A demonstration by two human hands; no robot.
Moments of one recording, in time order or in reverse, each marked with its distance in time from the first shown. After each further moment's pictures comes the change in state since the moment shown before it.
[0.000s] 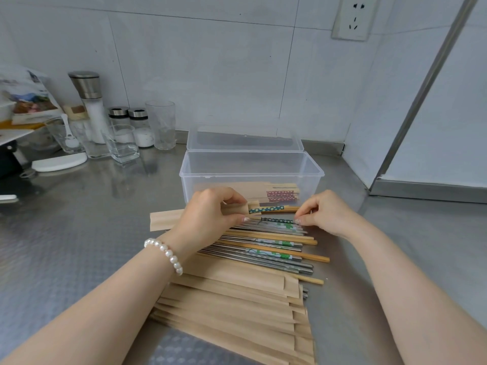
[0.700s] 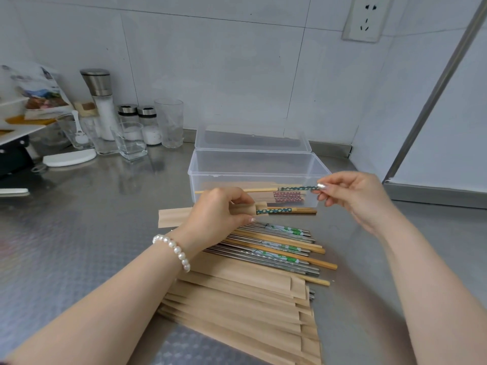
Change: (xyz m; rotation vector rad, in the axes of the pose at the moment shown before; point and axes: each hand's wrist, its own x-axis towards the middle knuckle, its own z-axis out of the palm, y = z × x) left_hand -0.001 -0.001 -0.001 -0.009 -0.019 0.003; right_hand -0.009 -0.006 -0.028 0.674 0.197 -0.170
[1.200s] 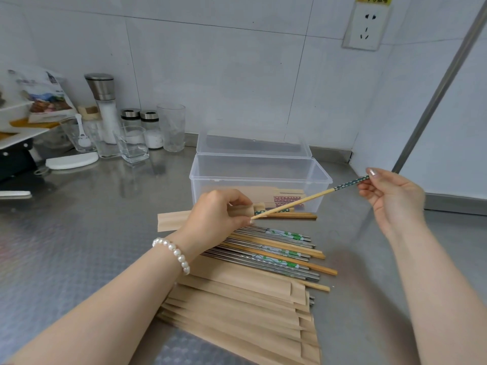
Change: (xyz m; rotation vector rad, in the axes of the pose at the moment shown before) left_hand 0.001 -0.002 -0.003 0.002 0.031 -0.017; right_hand 0.006 0.005 -0.031 0.408 0.495 -0.008
